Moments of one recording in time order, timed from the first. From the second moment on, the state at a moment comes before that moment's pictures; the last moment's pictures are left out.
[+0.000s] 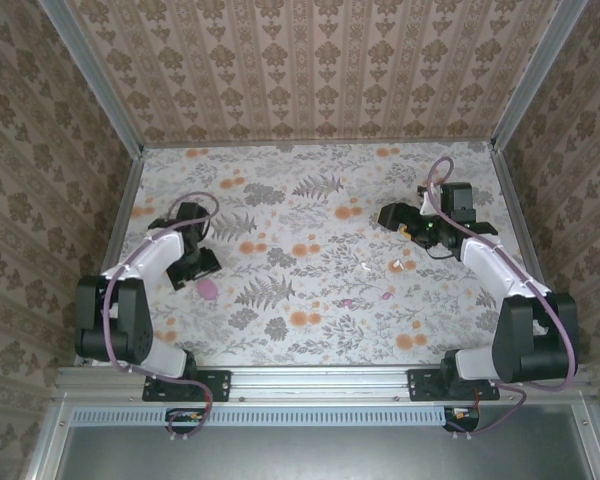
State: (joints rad) left arm -0.16 1.46 0.90 -0.90 -0.12 -0.64; right arm 0.01 1.37 0.87 -0.31 -0.59 0.48
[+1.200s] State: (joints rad) left arm -0.18 1.41 0.73 -0.71 0.00 -0.87; right arm 0.02 1.42 0.87 -0.31 -0.59 0.51
